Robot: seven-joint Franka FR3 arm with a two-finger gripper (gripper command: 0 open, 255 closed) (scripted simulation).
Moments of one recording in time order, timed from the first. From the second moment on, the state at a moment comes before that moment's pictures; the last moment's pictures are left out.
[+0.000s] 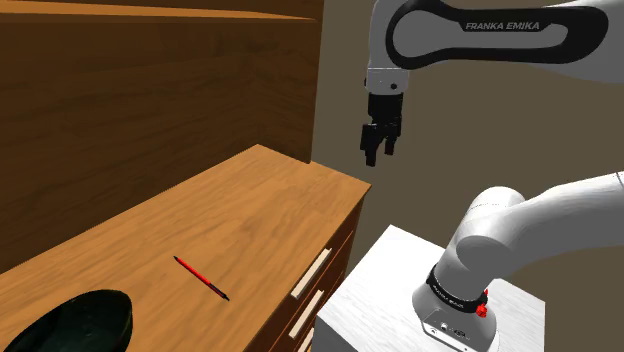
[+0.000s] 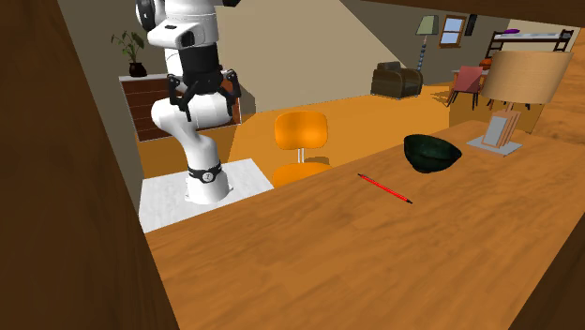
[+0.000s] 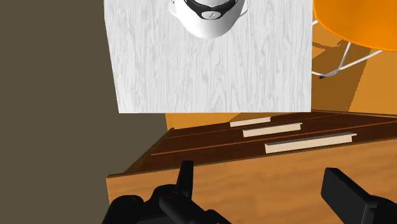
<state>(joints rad) -0.02 -0.74 0.02 -2.42 0.05 1.49 0.04</state>
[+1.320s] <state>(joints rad) 0.13 -0.42 0.37 -2.40 0.24 1.90 0.33</state>
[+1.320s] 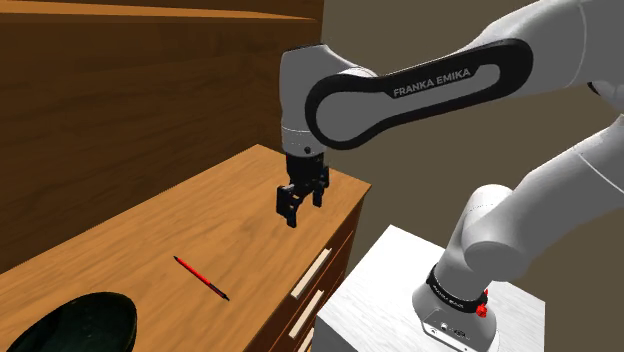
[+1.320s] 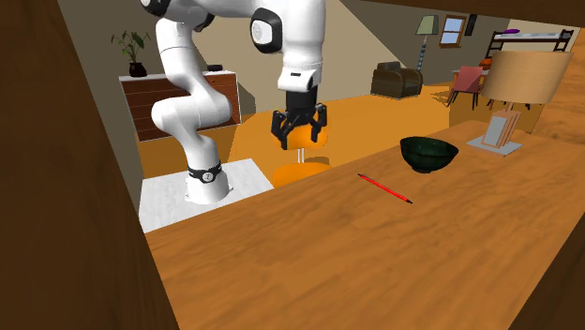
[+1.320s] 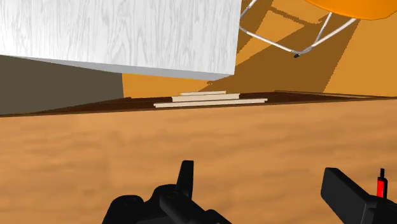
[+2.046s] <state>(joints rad) 0.17 -0.07 0.56 -2.20 0.12 2.12 0.57</state>
